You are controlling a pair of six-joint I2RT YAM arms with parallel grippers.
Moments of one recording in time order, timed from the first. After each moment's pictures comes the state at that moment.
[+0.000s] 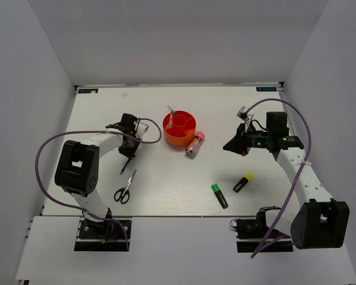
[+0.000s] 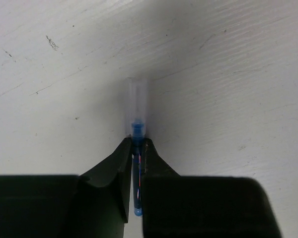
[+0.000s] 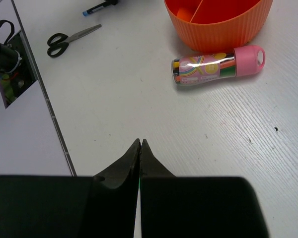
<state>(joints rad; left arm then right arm) -0.26 1.72 1.01 -0.53 -0.04 0.20 0.09 1.16 0.90 -0.54 -1.00 -0.33</state>
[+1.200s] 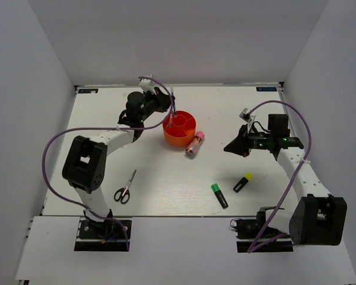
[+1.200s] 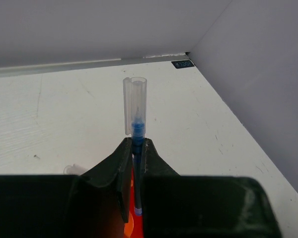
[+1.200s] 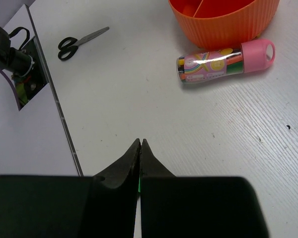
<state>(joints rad) -0.39 1.76 1.13 0.61 0.28 -0.44 0.04 1.19 0.86 -0.51 -1.09 -0.32</state>
